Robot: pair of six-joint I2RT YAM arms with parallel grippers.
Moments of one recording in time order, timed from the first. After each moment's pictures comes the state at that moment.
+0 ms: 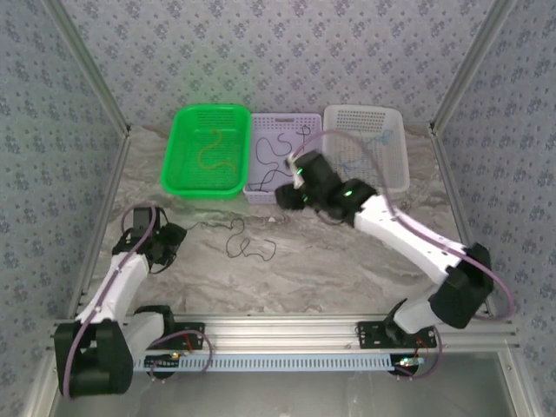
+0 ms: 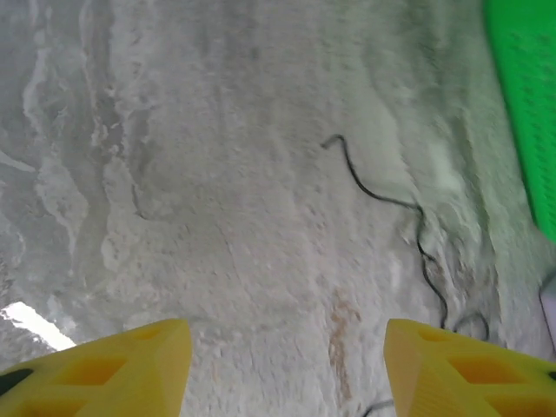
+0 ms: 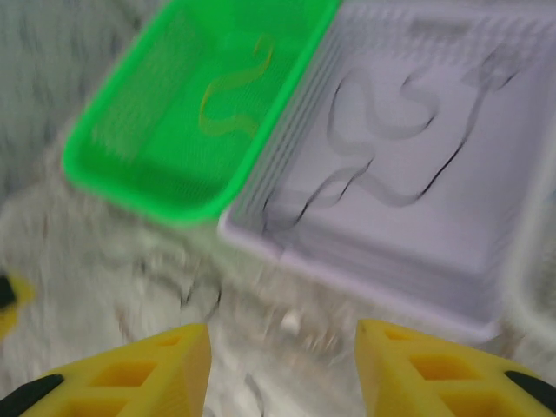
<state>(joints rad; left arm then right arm) 0.02 1.02 0.52 -0.52 0.08 -1.08 0.80 1.48 1.28 -0.60 0.06 0.34</state>
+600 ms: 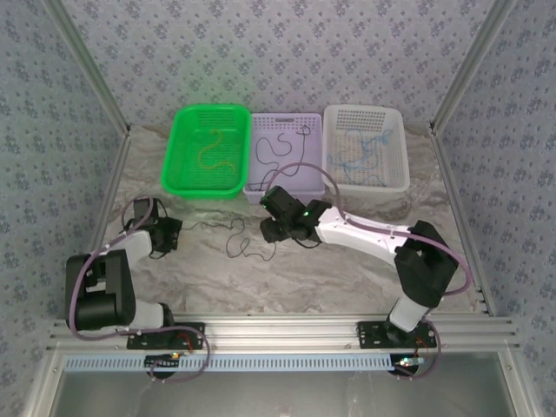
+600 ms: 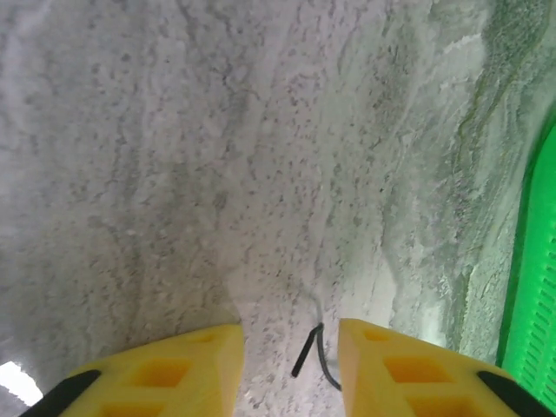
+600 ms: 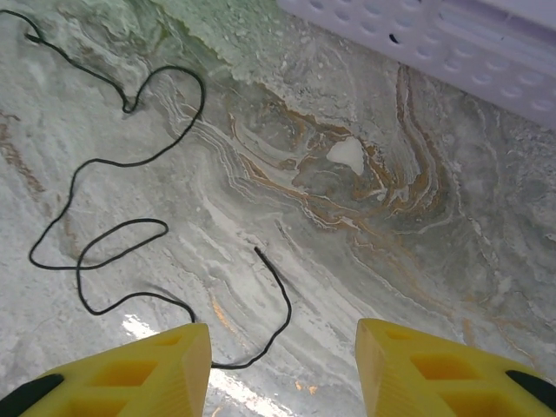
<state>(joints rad) 0.11 1.41 0.54 -0.14 0.18 -1.24 0.92 1.70 1.21 -0.53 0.14 0.42</state>
